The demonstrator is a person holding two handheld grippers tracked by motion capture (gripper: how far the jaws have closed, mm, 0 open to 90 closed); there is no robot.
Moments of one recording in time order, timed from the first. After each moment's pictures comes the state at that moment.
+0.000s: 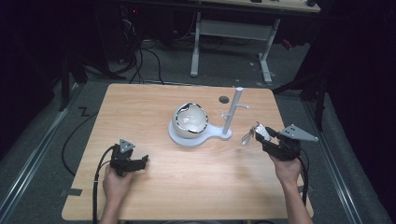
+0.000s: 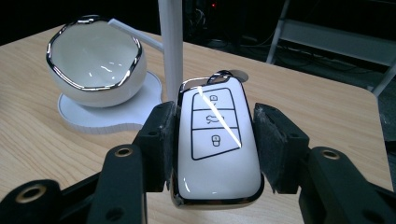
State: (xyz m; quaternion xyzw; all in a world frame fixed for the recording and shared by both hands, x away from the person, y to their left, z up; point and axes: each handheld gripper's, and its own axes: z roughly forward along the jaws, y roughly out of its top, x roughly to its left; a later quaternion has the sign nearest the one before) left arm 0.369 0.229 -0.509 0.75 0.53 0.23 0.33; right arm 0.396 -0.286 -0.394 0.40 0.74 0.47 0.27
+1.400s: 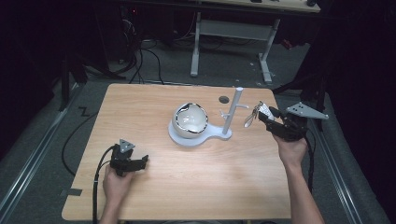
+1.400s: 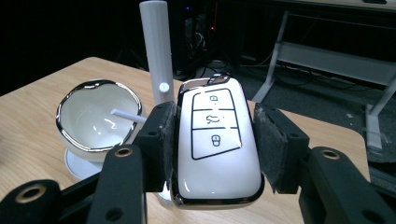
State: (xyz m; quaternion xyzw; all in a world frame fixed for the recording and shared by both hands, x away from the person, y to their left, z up) left arm 0.369 0.229 -0.509 0.75 0.53 0.23 0.33; right arm 0.423 -0.281 -0.334 0.40 0.72 0.50 0.27
